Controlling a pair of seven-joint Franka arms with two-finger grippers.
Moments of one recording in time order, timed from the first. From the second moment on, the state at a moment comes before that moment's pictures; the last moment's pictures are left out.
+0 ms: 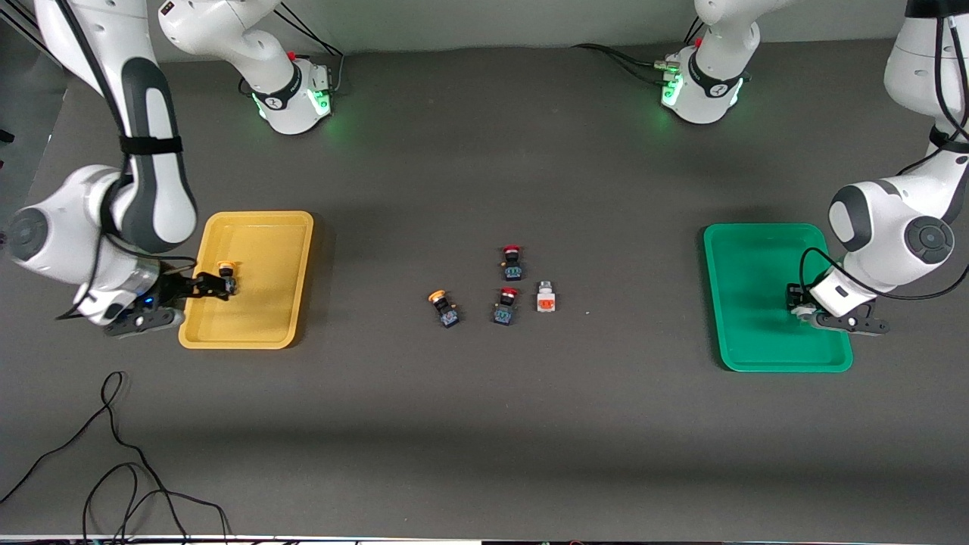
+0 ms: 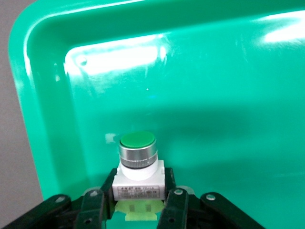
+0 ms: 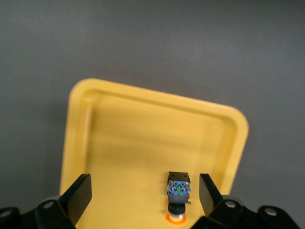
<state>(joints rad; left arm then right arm) 0.32 0.45 -0.08 -2.16 0.11 2.64 0.26 0.73 0.34 -0.88 -1.99 0.34 2.13 -0.49</state>
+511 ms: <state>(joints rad) 0.32 0.45 -0.10 -2.16 0.11 2.60 0.19 0.96 0.39 -0.85 -1.73 0.31 1.92 -0.12</state>
